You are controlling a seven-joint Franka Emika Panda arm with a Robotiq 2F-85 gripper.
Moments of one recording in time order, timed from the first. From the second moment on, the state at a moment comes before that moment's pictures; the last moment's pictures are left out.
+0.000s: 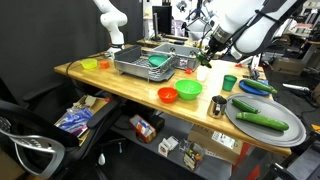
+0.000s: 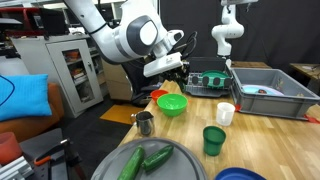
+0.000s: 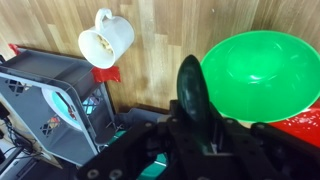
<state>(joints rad) 0.32 0.40 -0.33 -2.25 -0.34 3.18 -0.26</state>
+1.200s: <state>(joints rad) 0.26 0.32 -0.36 -2.43 -0.33 3.24 -0.24</state>
